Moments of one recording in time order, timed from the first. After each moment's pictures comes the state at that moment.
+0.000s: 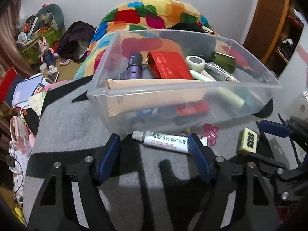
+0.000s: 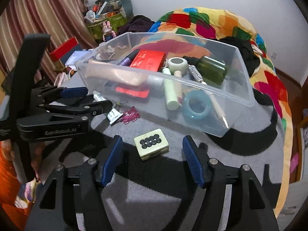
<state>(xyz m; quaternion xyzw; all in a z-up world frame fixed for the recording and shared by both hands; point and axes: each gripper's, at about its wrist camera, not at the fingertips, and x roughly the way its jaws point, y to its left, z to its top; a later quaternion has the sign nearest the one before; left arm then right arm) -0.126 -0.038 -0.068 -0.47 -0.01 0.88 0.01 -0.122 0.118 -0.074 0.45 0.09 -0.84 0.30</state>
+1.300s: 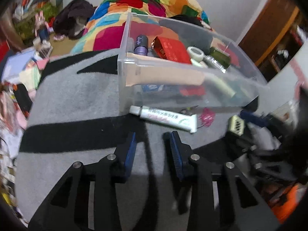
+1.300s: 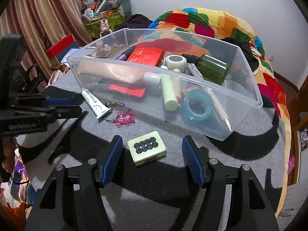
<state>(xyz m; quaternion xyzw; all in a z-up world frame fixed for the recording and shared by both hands) -0.110 -0.070 -0.060 -0.52 -0.11 0.85 0.04 -0.129 0.113 -0.084 0.44 0.09 -0.84 0.29</state>
